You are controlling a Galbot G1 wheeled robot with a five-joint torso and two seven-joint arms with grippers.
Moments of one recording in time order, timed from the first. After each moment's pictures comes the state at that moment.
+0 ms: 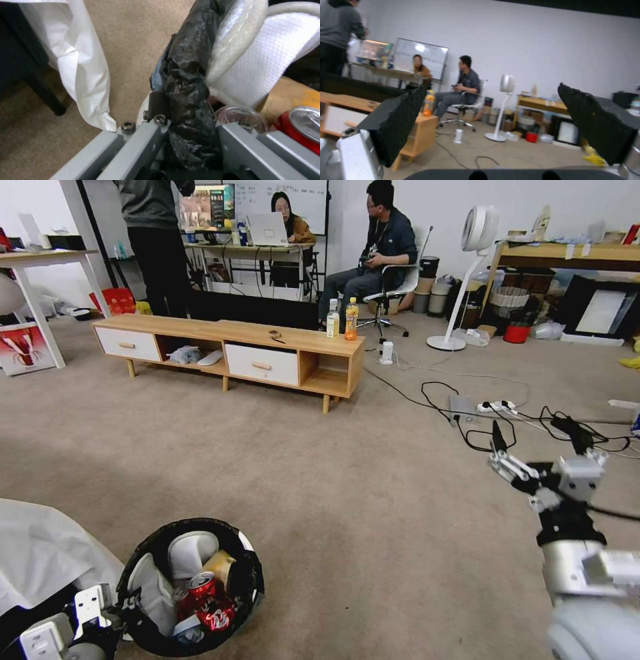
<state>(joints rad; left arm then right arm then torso) 1.64 -1.47 -0.93 -2.26 -0.56 0.74 -0.15 -1.53 1.11 0.67 2.35 0.14 0.04 0.37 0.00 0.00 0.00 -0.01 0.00</state>
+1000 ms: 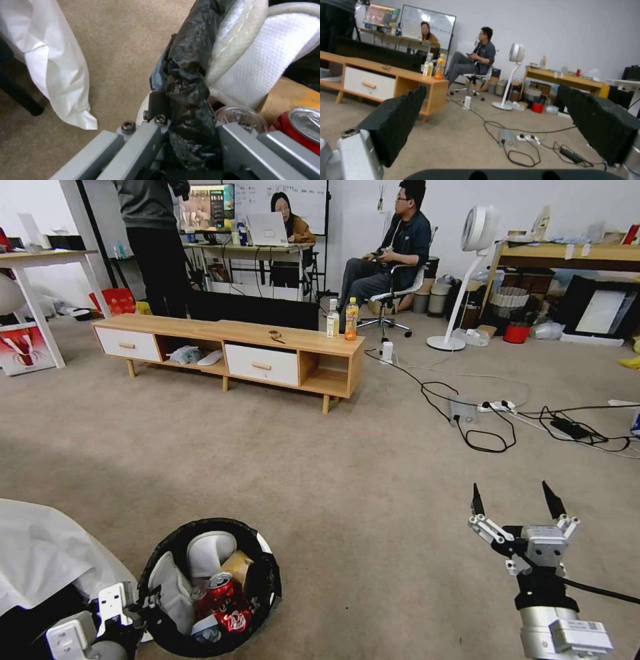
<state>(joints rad) 1.64 -1.50 -0.87 -2.26 -0.51 0.72 -0.14 -1.65 1.30 0.61 2.29 -0.01 0.08 0.25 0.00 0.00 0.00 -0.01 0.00</state>
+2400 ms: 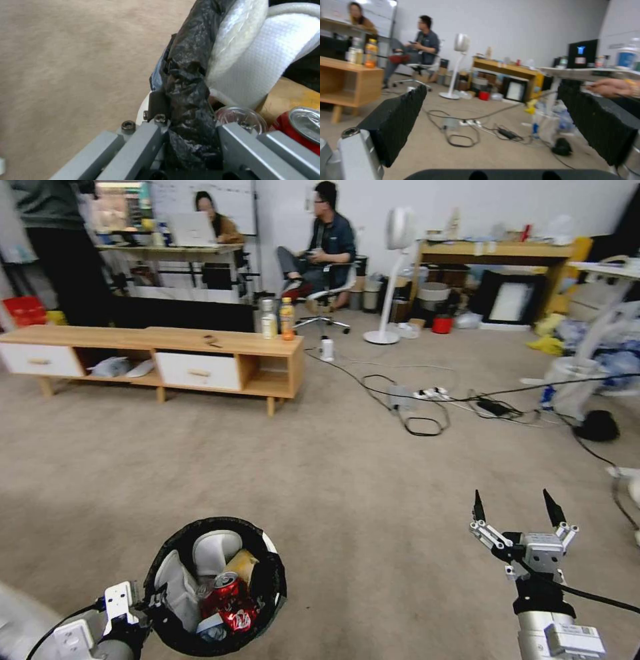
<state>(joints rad) 1.63 -1.51 -0.86 -2.26 -0.50 0.72 -0.11 -1.65 1.33 0.63 2.26 -0.03 0.12 0.25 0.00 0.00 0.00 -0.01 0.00</state>
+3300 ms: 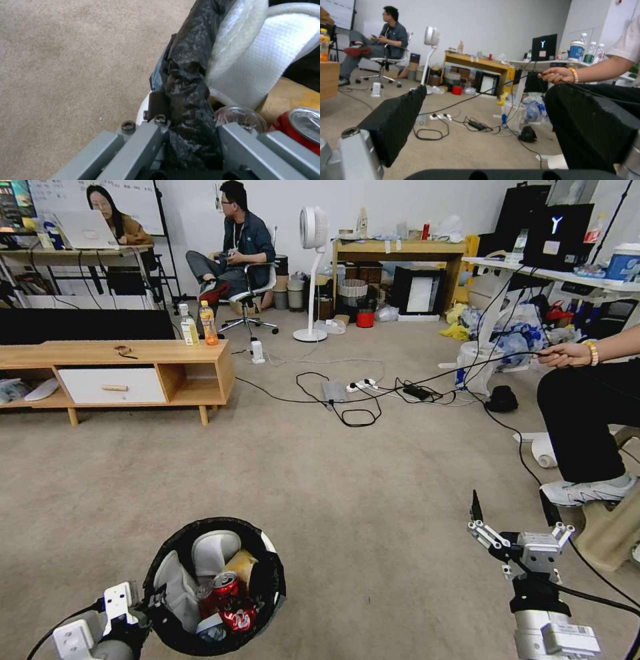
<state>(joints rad) 1.63 -1.52 -0.87 -2.25 -0.50 0.72 -0.12 -1.63 1.33 0.62 2.23 -0.02 0.14 0.24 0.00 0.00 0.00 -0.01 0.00</state>
